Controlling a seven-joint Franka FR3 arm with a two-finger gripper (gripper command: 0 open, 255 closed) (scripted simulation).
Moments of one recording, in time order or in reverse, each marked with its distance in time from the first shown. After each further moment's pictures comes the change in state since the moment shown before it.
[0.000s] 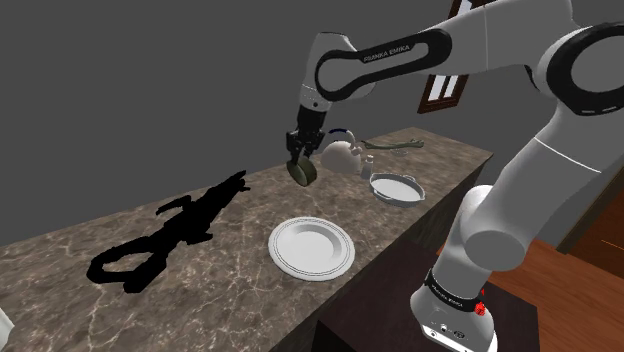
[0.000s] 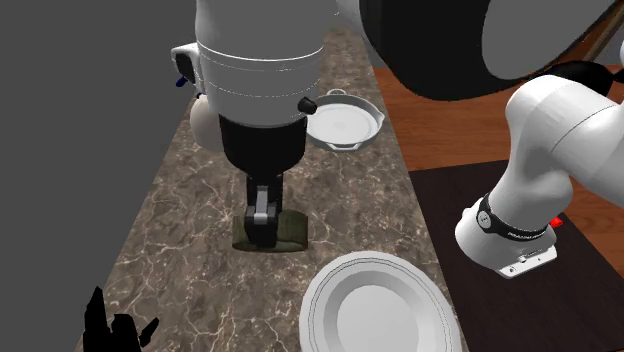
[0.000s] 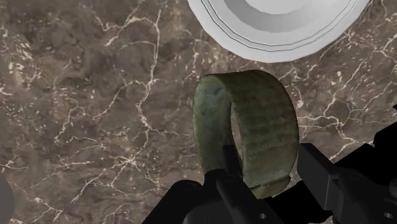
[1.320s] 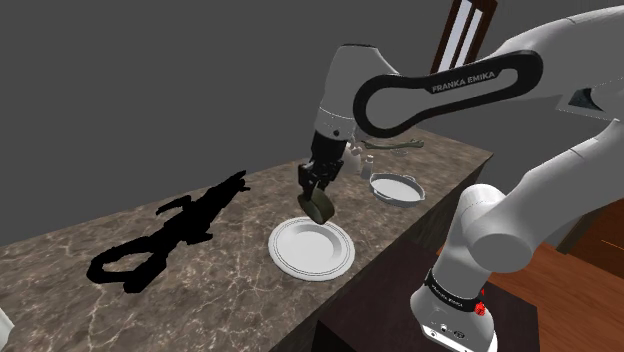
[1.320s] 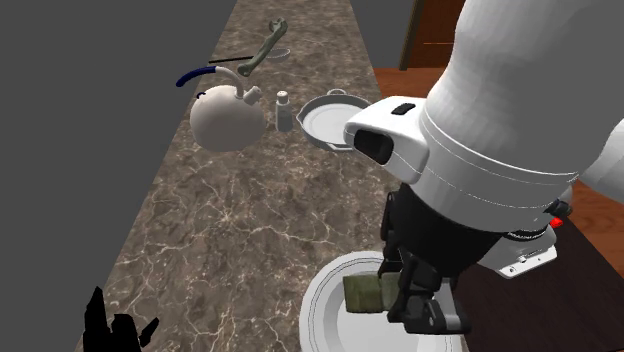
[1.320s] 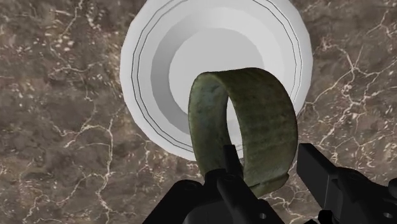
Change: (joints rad) arm 0.106 -0.319 0.179 -0.318 0.065 0.014 0.237
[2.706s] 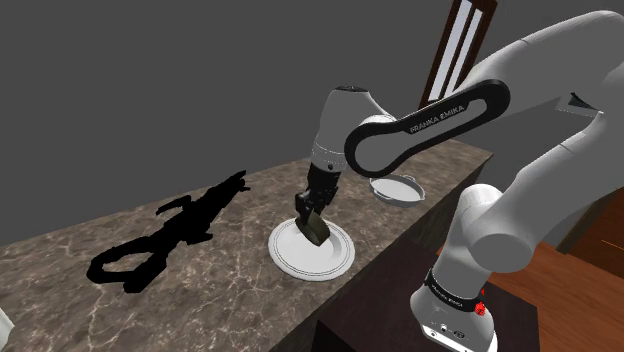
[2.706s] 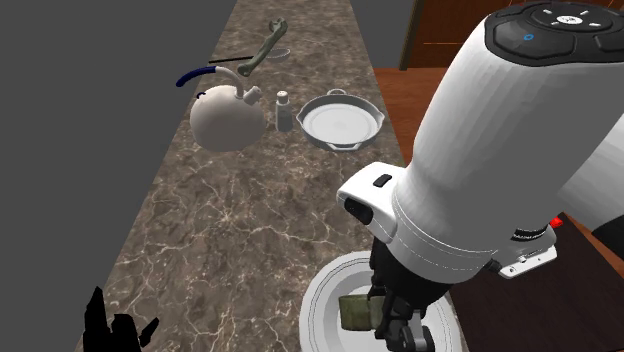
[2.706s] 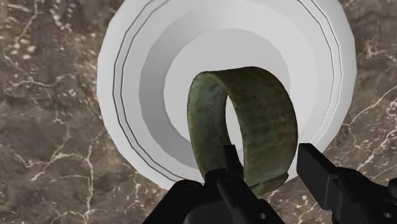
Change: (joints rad) arm 0.005 0.095 0.016 -0.137 0.015 0.232 -0.010
